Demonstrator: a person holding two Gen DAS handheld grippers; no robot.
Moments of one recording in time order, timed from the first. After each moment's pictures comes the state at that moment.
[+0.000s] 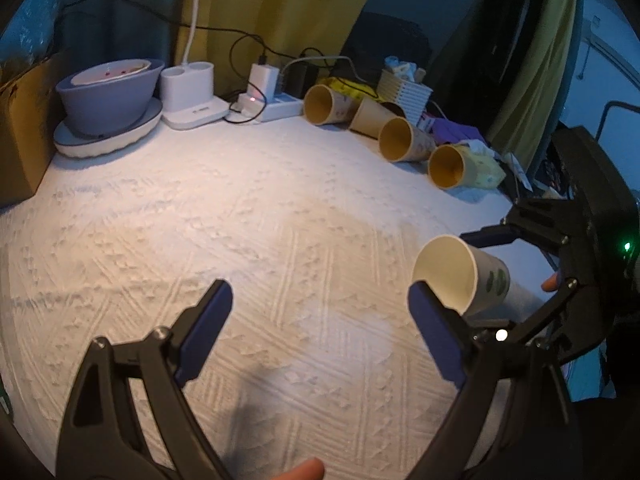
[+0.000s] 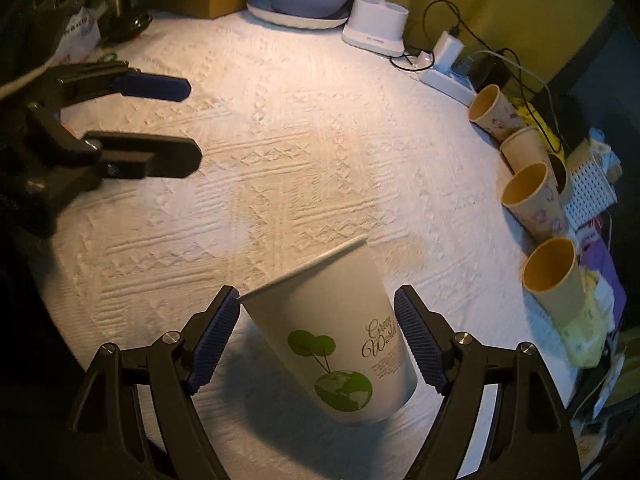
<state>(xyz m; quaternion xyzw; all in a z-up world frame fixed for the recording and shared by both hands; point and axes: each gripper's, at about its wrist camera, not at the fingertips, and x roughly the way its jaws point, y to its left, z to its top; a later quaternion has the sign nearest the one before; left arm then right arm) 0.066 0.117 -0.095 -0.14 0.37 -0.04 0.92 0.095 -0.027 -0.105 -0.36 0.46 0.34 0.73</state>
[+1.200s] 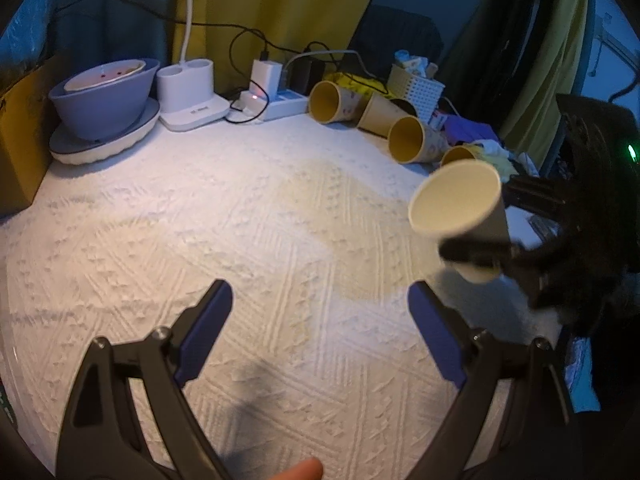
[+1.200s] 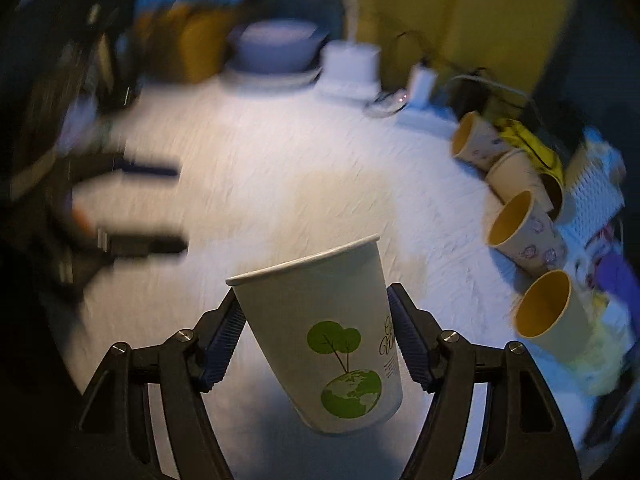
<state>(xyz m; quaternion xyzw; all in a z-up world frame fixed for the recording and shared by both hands) 0.091 0.109 -0.092 -0.13 0.39 -0.02 0.91 0.155 -0.049 -0.076 -0.20 0.41 0.39 0.80</state>
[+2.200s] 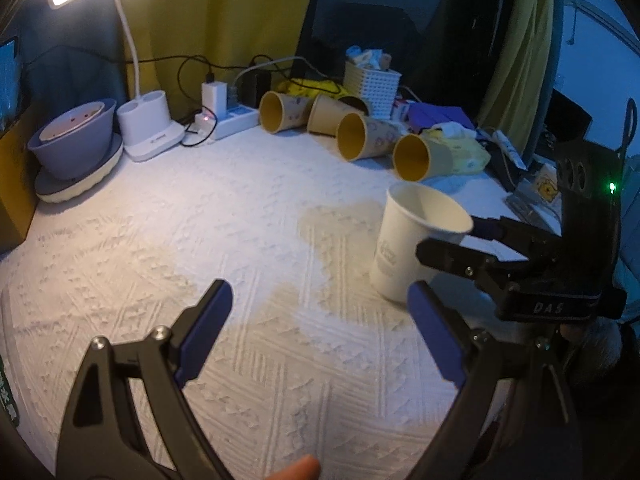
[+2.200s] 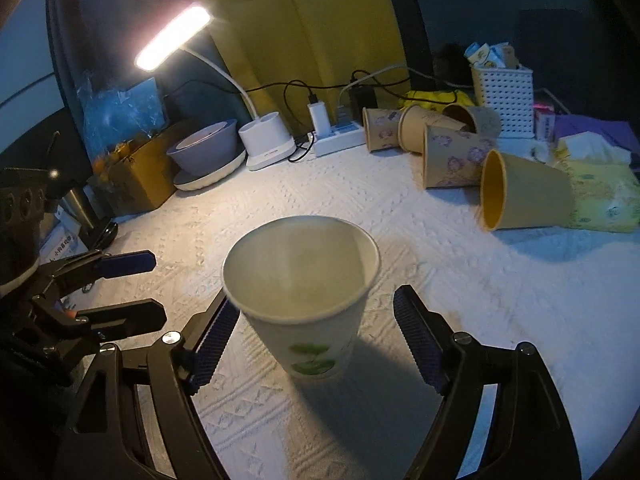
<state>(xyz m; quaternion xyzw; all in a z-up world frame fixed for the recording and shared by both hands) 0.087 0.039 -0.069 -0.08 0.38 -0.04 0.92 0.130 -0.141 -0.094 -0.01 0.36 0.33 0.87</state>
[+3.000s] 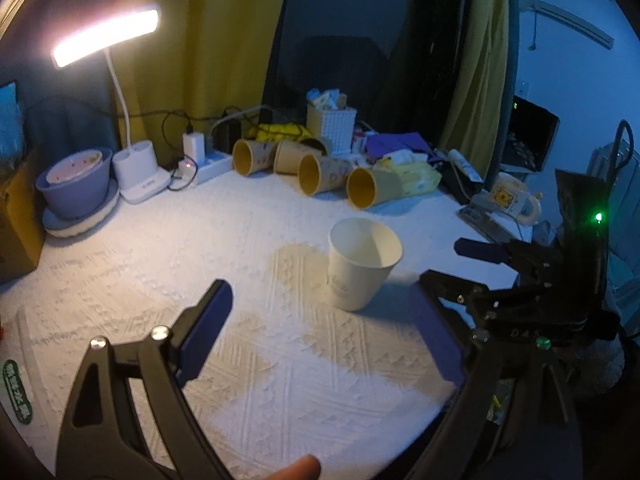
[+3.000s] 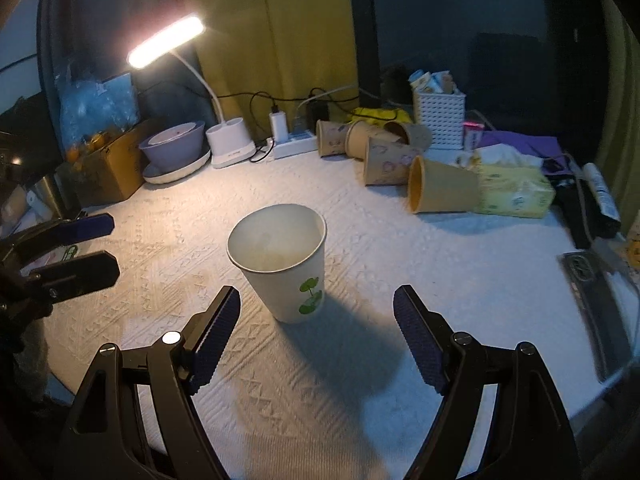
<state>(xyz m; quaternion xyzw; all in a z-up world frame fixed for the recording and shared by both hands) 0.029 0.017 -0.023 -0.06 0.31 -0.08 0.95 0.056 -0.164 -0.060 -0.05 0.34 0.22 0.91</state>
